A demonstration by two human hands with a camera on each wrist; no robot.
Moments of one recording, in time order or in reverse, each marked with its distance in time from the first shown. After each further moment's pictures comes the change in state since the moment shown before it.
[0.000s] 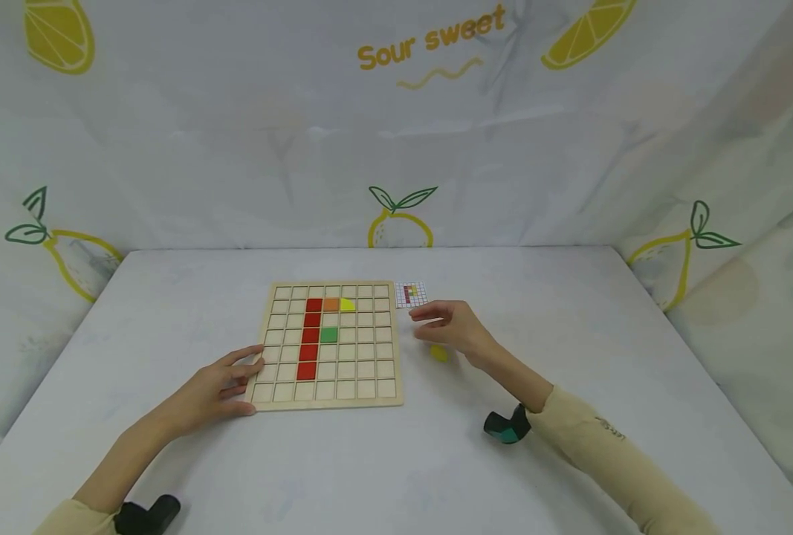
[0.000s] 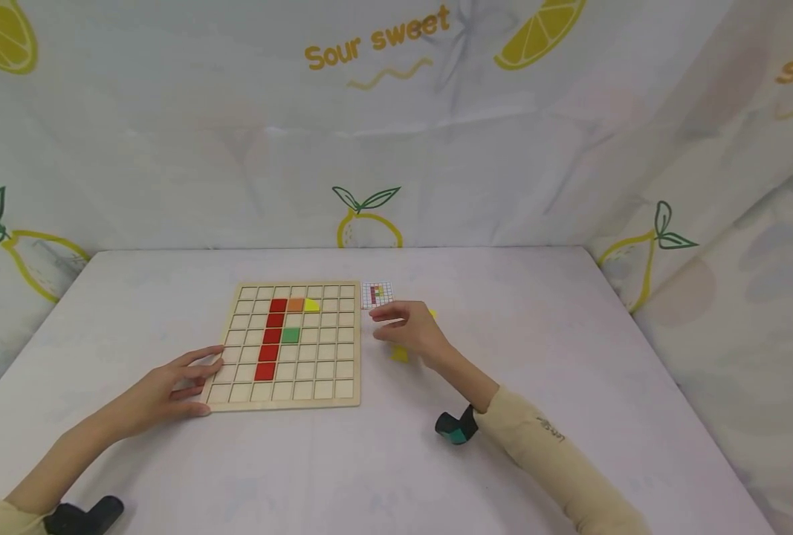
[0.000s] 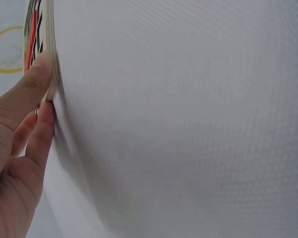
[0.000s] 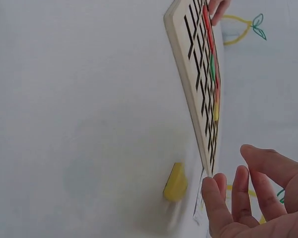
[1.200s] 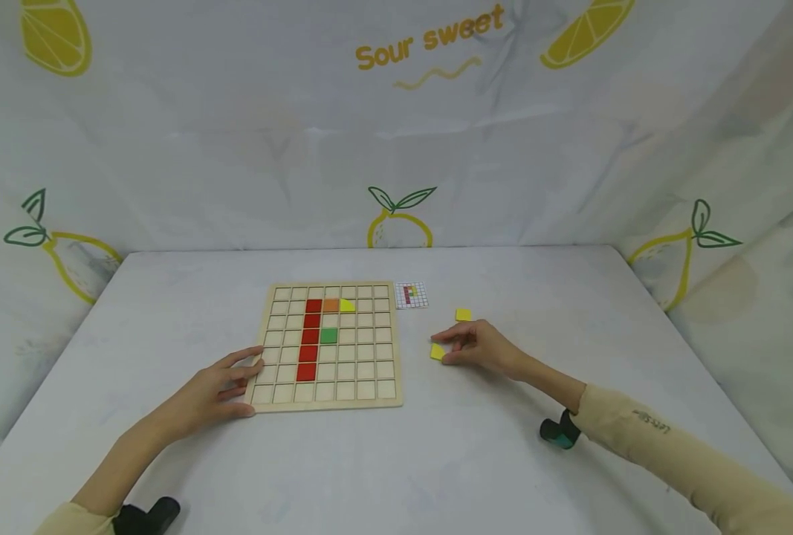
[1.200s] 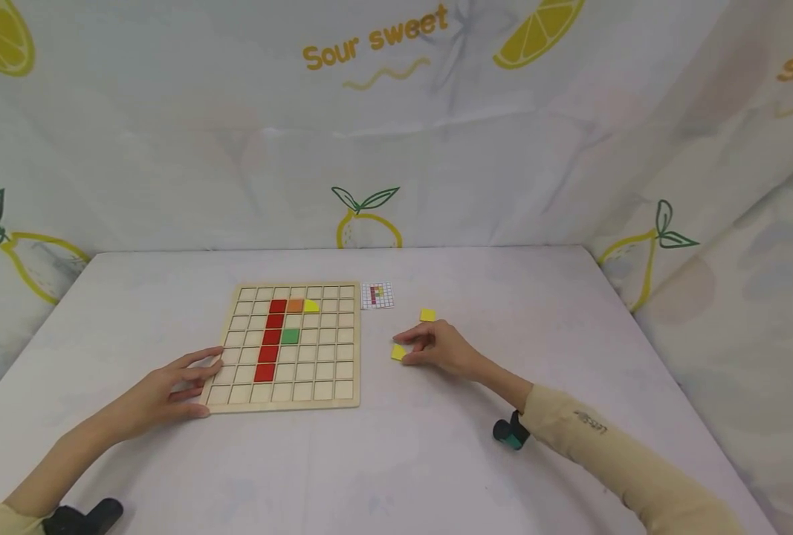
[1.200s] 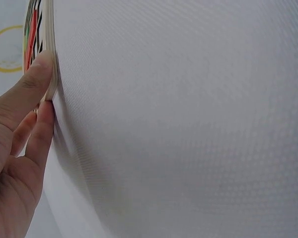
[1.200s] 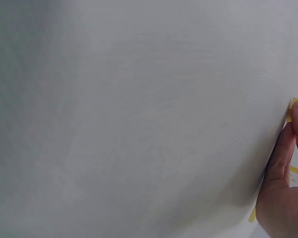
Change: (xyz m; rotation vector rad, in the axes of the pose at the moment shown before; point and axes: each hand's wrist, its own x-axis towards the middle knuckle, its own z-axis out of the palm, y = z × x) left_hand -0.001 -0.003 0.002 -0.009 0.019 0.021; right_hand -0.008 0.052 -0.040 -0.236 -0.208 -0.241
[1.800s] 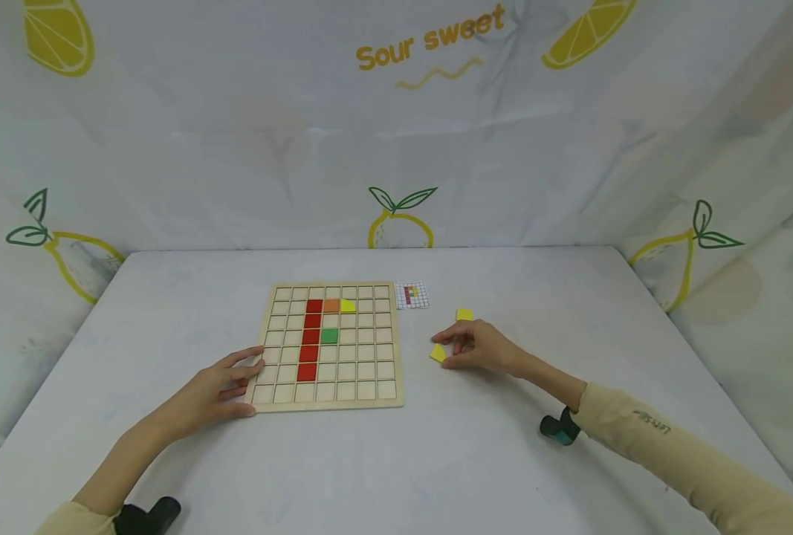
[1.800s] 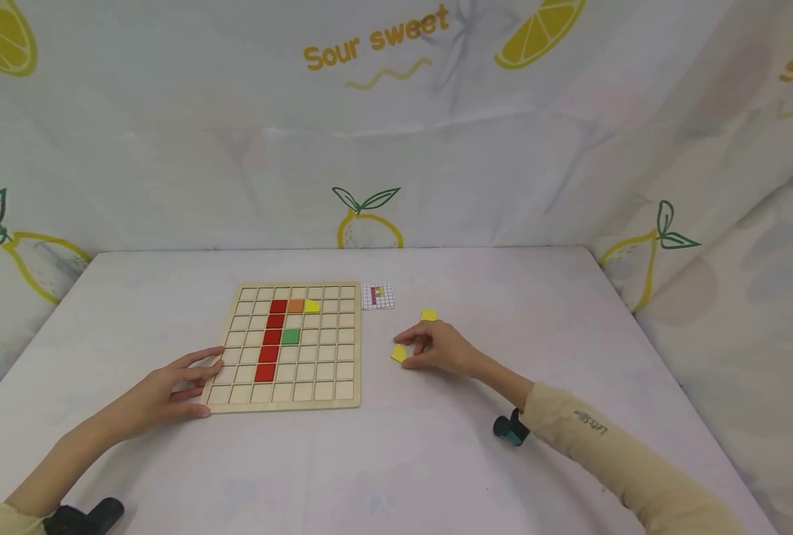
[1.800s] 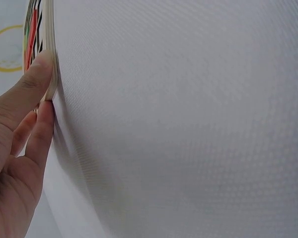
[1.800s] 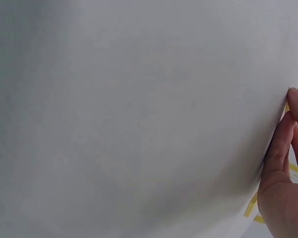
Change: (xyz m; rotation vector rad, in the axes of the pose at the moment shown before) left_hand 0.000 0.005 -0.001 0.005 0.000 0.005; right_hand 0.002 -0.003 -0.003 -0.129 -0.036 -0.045
